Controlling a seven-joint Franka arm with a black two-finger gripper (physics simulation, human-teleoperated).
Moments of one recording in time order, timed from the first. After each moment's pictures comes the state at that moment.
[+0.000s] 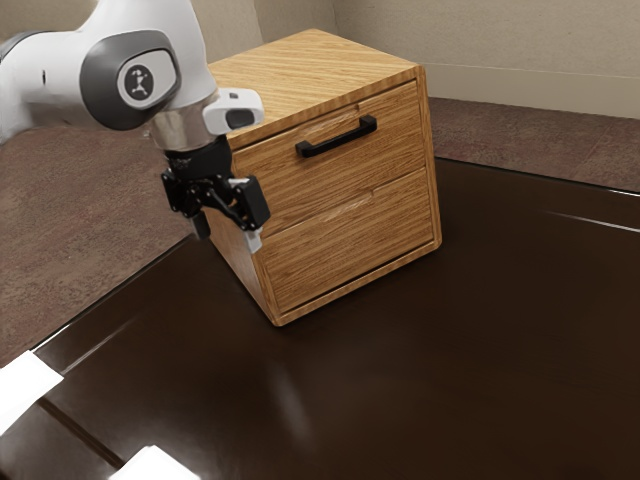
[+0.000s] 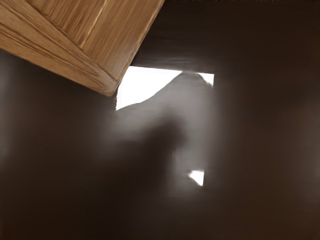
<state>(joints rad) -0.16 0.07 0.30 -1.45 -0.03 1.51 0.04</state>
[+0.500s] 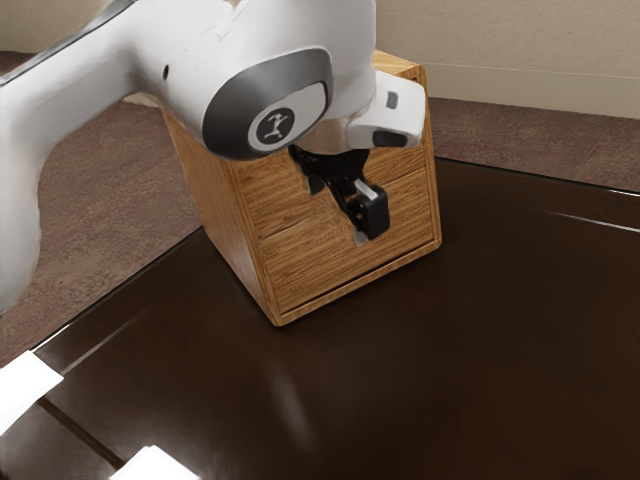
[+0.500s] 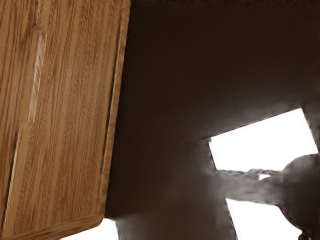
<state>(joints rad) -0.51 0.14 0.25 -1.34 0.35 1.63 0.06</state>
